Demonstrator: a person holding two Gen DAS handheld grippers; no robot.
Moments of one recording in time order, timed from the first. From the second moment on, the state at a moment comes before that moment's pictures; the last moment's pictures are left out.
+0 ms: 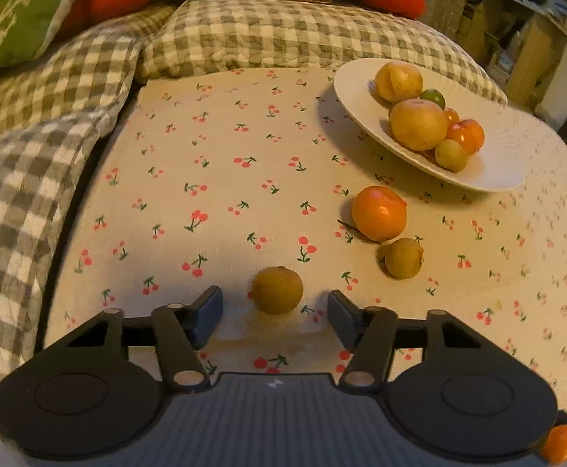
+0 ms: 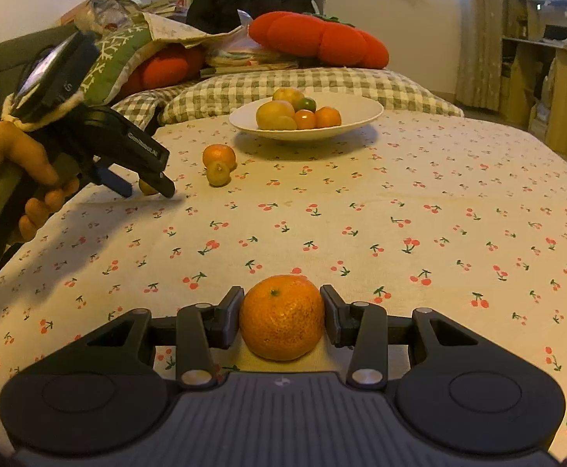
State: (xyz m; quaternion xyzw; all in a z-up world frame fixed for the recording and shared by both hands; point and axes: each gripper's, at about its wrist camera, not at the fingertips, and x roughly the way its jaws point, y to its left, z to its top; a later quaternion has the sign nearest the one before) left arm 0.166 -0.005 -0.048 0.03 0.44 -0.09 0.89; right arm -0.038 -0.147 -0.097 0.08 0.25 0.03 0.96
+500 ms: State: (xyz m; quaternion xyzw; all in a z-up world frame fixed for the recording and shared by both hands) left arm 0.160 -0.003 -0.025 -0.02 0.42 -0.12 0.90; right arm -0.045 -0.146 -0.092 0.09 0.24 0.03 0.97
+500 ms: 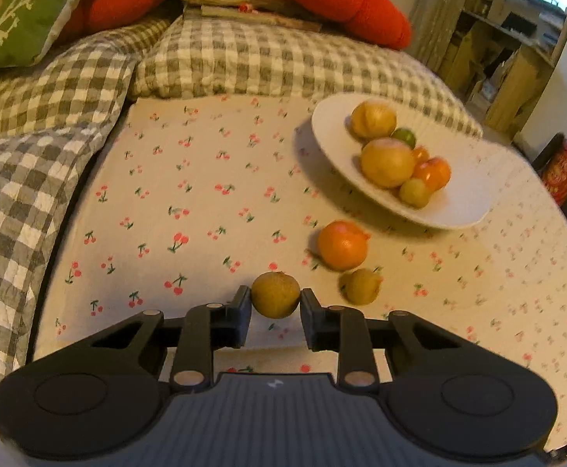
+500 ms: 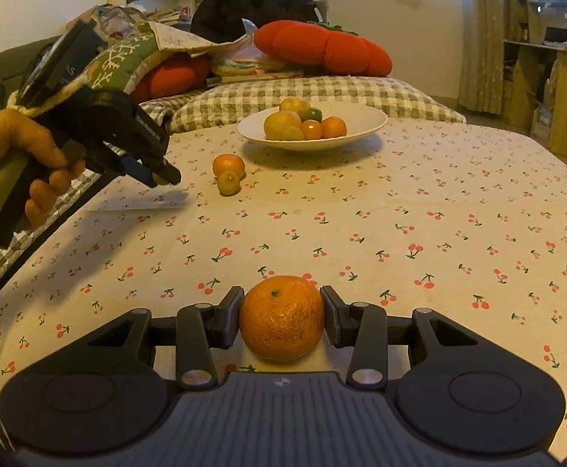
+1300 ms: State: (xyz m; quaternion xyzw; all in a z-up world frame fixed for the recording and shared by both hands) left arm 0.178 -0.016 0.004 -0.08 0.40 -0.15 0.90; right arm 0.009 -0.214 -0.069 0.18 0.21 0.01 0.96
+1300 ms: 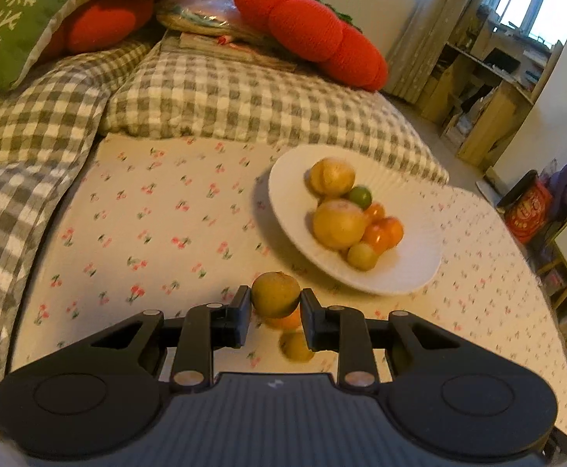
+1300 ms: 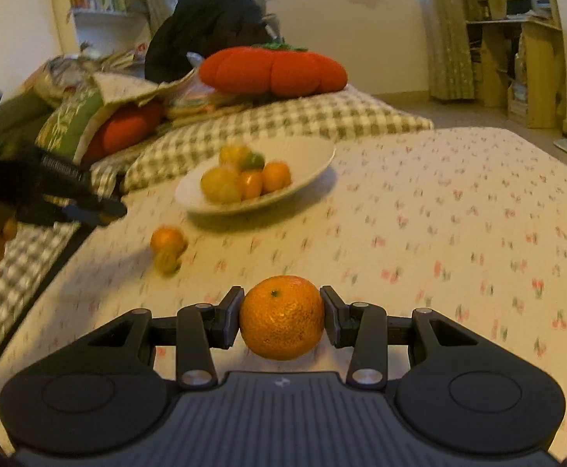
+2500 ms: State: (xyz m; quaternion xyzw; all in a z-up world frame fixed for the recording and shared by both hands) left arm 0.269 -0.104 0.000 -0.08 0.37 -0.24 0.89; right arm 0.156 -0.238 -0.044 0.09 0.22 0.03 0.97
